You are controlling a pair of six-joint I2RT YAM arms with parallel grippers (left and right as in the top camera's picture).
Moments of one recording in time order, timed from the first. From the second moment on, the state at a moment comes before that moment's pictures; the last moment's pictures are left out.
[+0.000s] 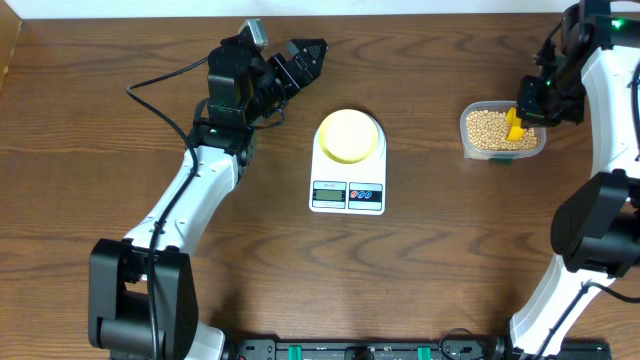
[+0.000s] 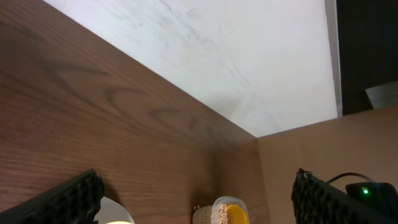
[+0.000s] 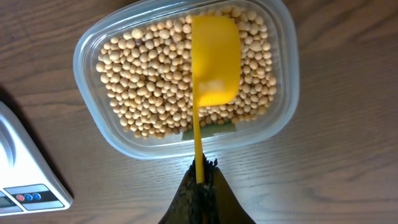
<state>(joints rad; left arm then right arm) -0.20 1.66 1.13 0.23 0.43 -0.93 -0.16 2.09 2.00 -1.43 -0.08 0.07</state>
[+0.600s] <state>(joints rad) -0.20 1.66 1.13 0.22 0.43 -0.93 -0.16 2.15 2.06 -1.44 -0.02 0.04</state>
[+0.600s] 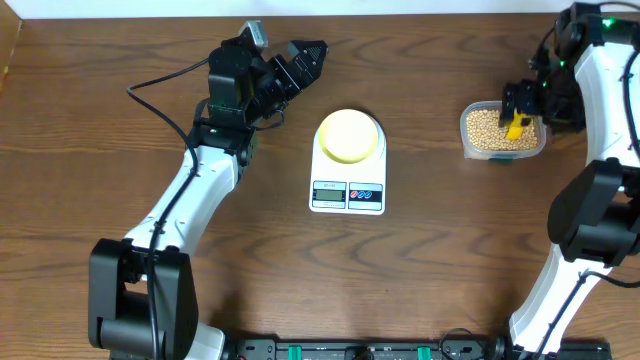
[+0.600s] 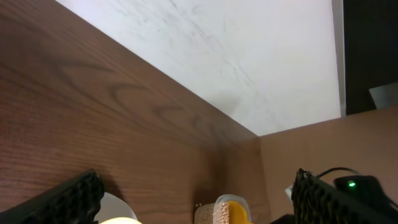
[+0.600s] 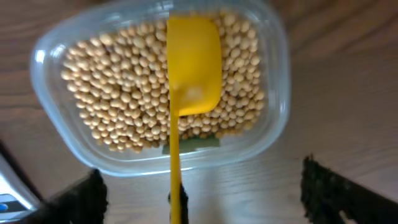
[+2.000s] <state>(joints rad) -0.39 1.59 1.61 -0.97 0.33 0.04 -0.16 2.15 2.14 -1.26 -0.02 0.04</state>
